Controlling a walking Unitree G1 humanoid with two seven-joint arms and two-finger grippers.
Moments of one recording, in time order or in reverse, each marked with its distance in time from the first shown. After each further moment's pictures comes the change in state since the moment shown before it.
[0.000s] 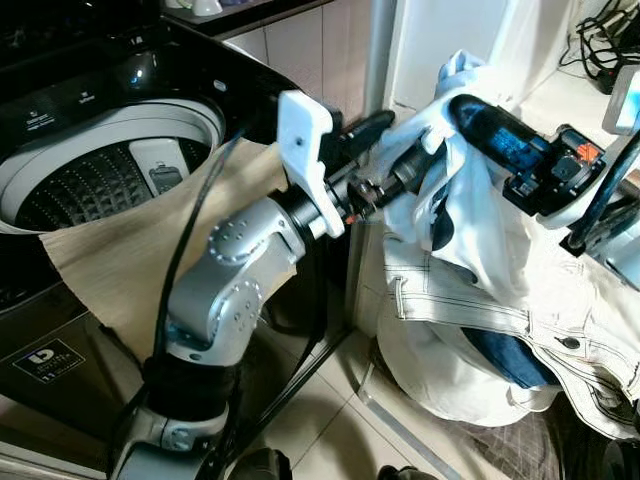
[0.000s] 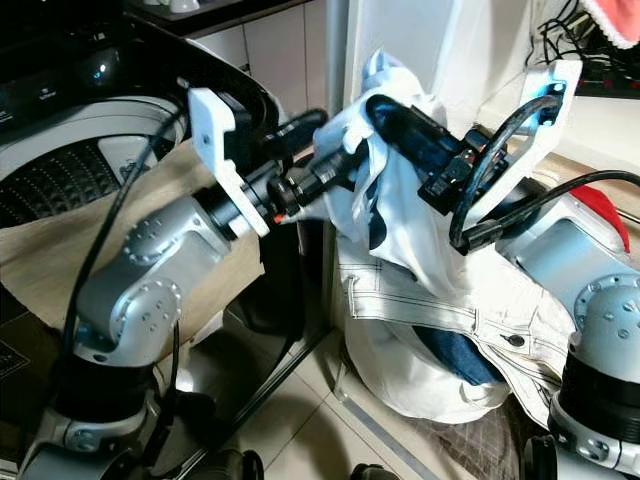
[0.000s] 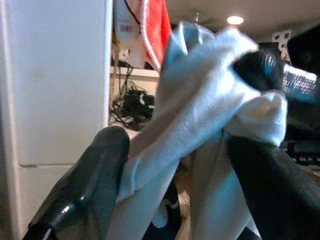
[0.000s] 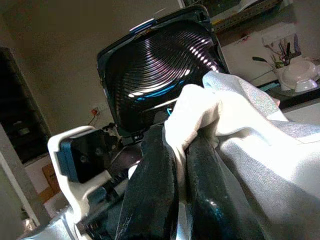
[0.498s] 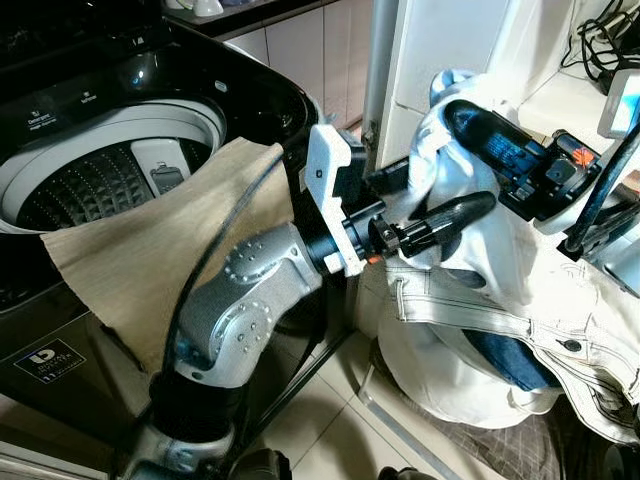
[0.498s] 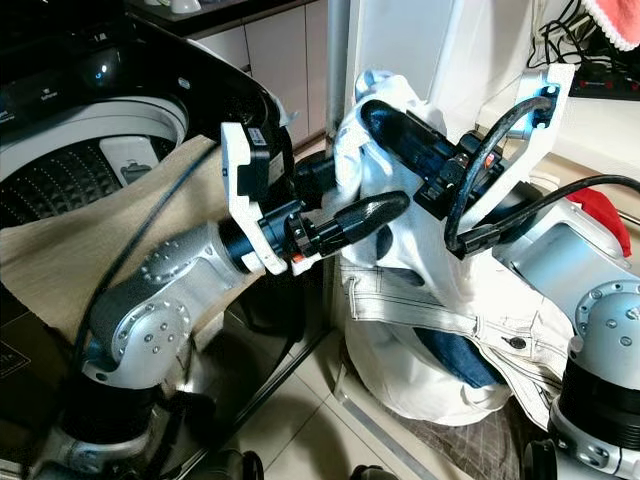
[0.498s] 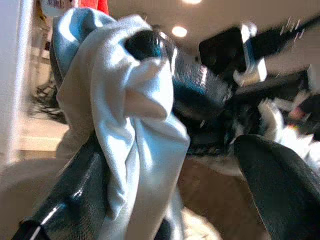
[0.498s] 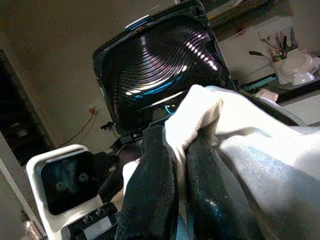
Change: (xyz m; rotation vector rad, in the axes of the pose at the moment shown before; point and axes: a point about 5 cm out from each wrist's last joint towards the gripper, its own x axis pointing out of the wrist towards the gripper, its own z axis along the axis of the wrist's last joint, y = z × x) left arm -0.002 -0.028 -0.011 -0.249 -0.022 -0.235; right arm -0.002 0.001 -0.004 0.030 0.008 -0.032
